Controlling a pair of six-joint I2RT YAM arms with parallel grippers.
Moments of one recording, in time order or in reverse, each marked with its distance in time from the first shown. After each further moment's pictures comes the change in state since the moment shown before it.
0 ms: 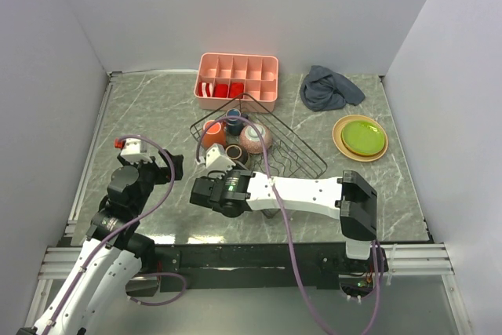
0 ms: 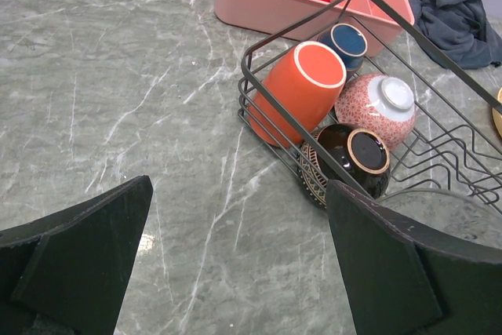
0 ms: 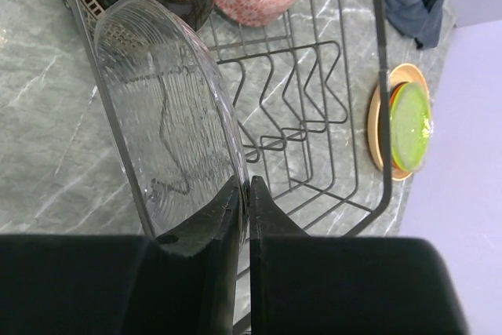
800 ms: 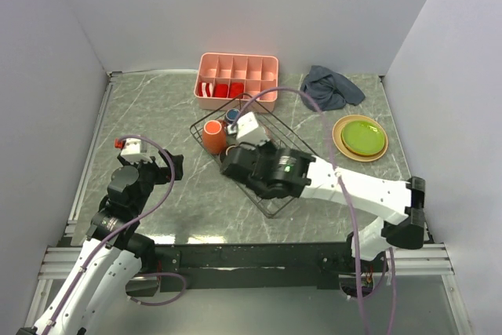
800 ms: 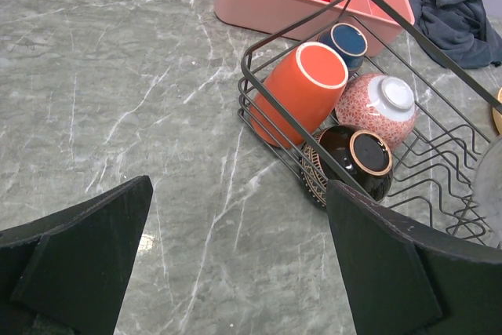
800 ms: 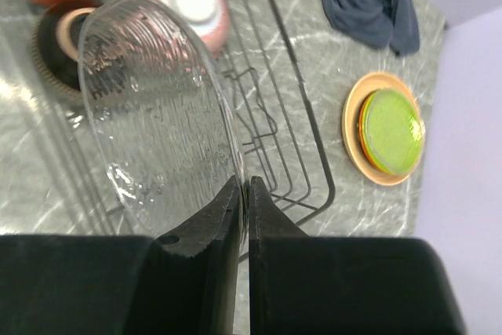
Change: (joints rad) left arm 0.000 0.001 0.000 0.000 0.000 0.000; right arm -0.064 -0.303 0.034 -0.031 0.011 -0.066
